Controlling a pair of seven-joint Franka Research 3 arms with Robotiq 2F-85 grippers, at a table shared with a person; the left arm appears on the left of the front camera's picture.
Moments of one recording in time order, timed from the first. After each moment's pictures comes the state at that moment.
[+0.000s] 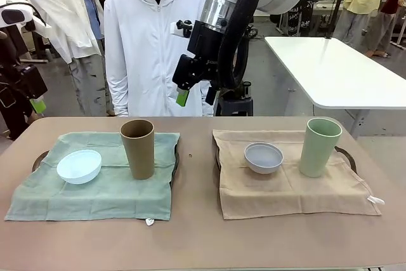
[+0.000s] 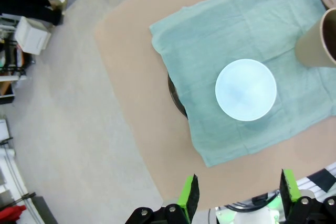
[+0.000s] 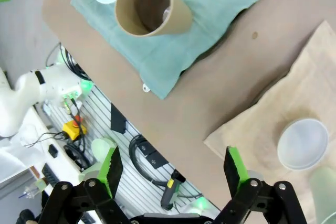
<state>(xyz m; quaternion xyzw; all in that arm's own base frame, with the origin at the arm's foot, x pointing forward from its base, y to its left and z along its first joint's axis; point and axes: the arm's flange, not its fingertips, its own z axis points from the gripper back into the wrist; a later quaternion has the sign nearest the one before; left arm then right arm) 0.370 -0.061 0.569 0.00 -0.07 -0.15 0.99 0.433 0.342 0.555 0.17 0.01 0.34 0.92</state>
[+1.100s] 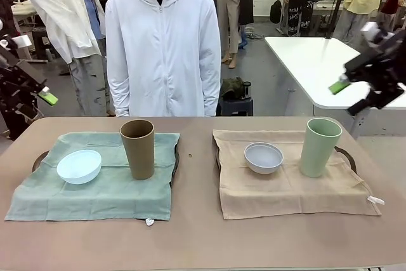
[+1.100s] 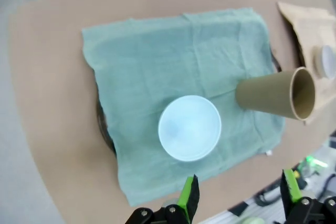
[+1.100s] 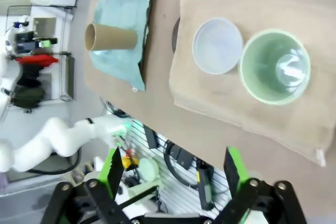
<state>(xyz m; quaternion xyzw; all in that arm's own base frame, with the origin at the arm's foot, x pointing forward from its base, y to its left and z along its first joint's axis) 0.427 0.033 0.504 -0.31 -0.05 -0.04 0.95 0.369 -0.042 0.538 0.37 -0.07 0.06 0.92</state>
